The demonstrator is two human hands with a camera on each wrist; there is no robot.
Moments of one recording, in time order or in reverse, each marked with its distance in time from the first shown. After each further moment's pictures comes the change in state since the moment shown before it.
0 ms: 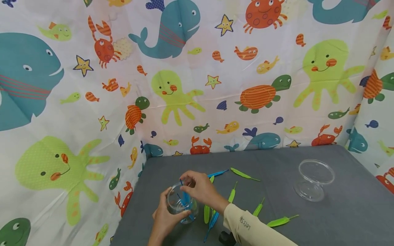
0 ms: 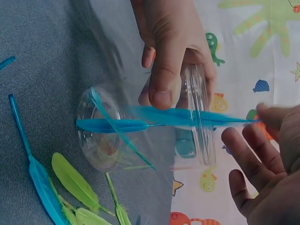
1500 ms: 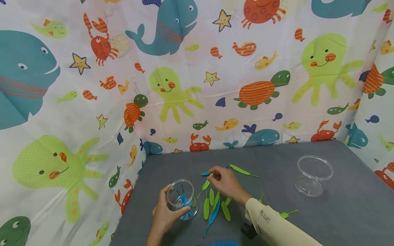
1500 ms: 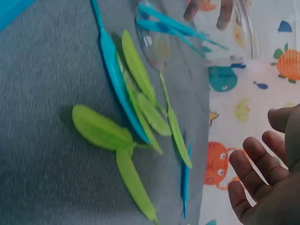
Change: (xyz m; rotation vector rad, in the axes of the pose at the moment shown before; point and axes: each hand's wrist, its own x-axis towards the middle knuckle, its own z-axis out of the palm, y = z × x) left_hand -0.002 0.005 -0.001 0.048 0.029 -0.008; right_hand -0.027 0.069 -0.047 -0.117 0.127 0.160
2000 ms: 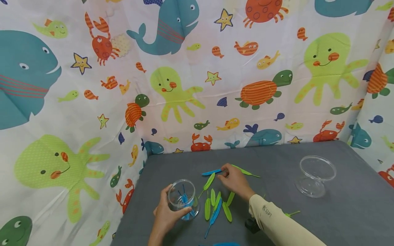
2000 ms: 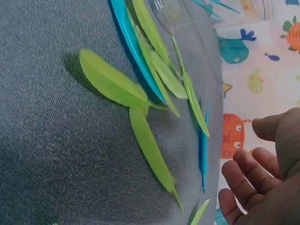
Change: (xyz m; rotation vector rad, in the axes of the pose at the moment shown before) left_hand 0.001 -0.001 0.000 -0.010 -0.007 0.002; right_hand 0.011 0.030 -0.010 -0.094 0.049 0.194
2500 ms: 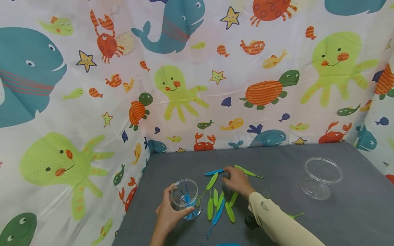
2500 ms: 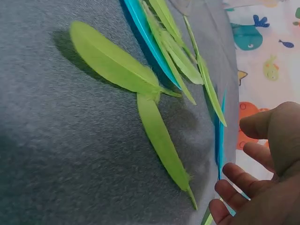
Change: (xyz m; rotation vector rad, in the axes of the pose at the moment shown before) left_hand 0.001 -0.001 -0.001 -0.015 0.004 -0.017; right_hand 0.016 0.013 0.010 -0.196 -0.083 0.015
